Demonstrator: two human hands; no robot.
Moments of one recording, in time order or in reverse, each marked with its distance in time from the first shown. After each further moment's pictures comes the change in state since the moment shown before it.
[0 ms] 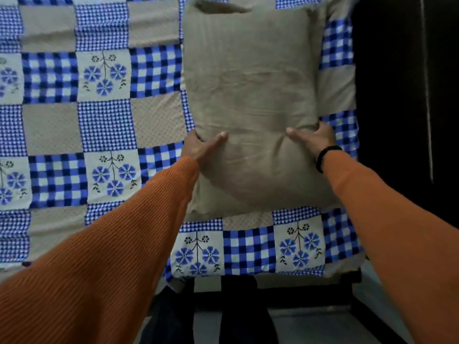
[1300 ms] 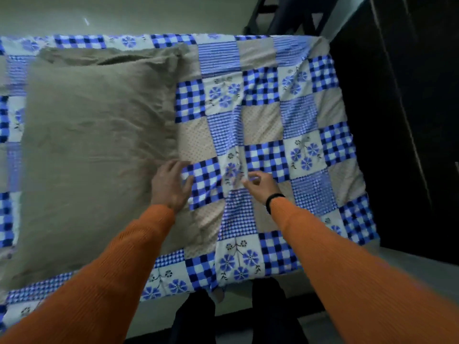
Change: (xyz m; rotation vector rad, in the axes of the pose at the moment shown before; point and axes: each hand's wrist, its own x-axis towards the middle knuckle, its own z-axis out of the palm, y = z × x) left_hand -0.042 -0.047 -0.193 0.795 0.079 0.578; right_hand -0.157 -0.012 0.181 -0.152 -0.268 0.045
